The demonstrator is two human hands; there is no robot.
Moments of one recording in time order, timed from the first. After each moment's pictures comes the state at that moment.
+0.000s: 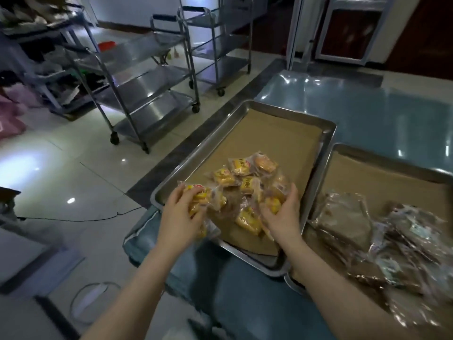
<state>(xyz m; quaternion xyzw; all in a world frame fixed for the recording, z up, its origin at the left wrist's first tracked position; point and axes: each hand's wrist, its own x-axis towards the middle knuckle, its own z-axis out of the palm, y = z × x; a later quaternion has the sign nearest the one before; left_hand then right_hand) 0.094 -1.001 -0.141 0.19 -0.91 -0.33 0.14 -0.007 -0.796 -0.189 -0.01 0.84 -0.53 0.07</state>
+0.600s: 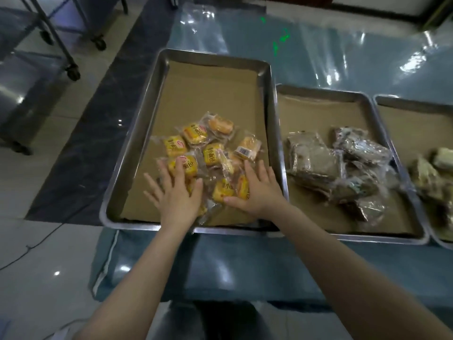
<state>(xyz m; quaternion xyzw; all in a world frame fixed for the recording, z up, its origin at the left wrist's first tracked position) 0.016 -1.027 -0.215 0.10 -0.95 -0.29 -0.03 0.011 -0.826 -0.202 0.03 0.96 -0.21 0.20</state>
